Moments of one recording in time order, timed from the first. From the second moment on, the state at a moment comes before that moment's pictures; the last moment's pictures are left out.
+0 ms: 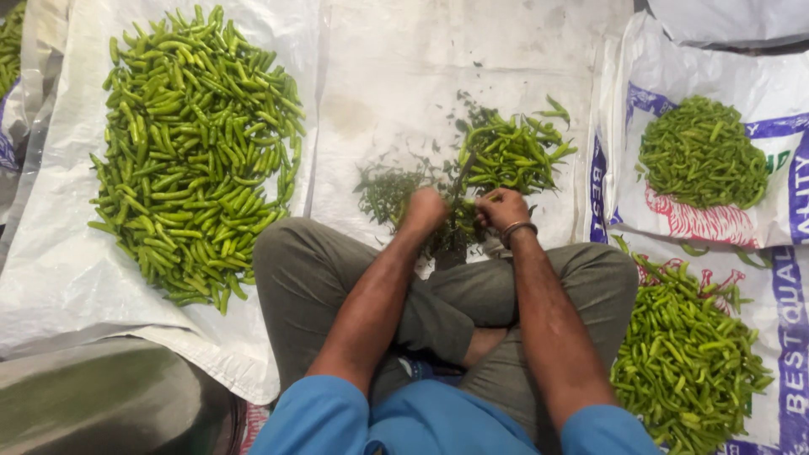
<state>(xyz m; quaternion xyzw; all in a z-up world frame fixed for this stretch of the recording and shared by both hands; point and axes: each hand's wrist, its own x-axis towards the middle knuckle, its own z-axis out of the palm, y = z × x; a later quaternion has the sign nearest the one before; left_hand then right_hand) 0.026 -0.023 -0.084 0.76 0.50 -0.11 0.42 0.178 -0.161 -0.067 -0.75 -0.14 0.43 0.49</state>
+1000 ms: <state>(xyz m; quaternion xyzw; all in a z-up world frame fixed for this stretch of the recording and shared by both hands) 0.019 -0.018 -0.063 0.58 0.41 0.08 0.70 0.168 -0.146 -0.090 -0.77 -0.31 0.34 0.43</state>
